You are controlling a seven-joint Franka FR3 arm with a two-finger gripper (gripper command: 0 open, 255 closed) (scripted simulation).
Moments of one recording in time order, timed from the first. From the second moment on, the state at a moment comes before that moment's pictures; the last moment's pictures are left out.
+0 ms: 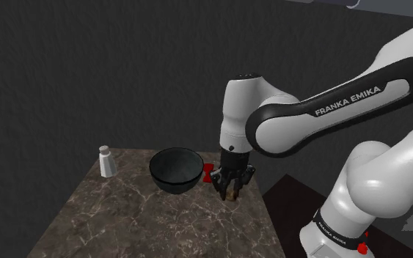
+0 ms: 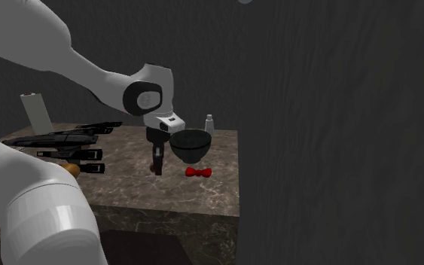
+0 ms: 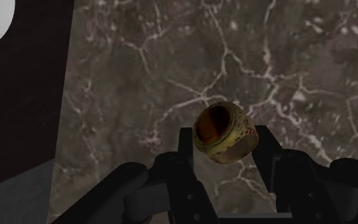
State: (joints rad) arm 0.17 -0.52 0.53 -2.74 0.42 2.17 0.77
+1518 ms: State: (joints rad) arm 0.16 -0.67 0.43 -2.53 0.35 1.82 0.80
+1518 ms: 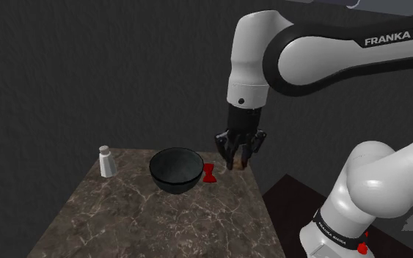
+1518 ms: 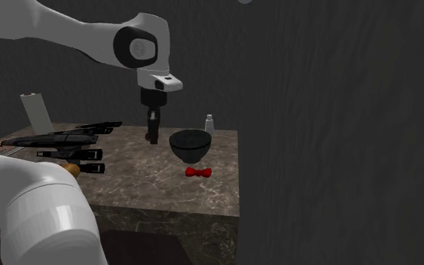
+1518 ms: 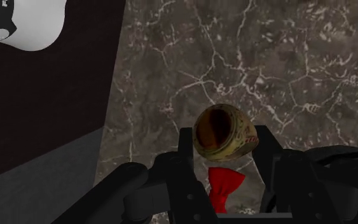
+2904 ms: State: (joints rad) arm 0.03 -0.01 0.54 -2.06 0.10 1.98 0.93
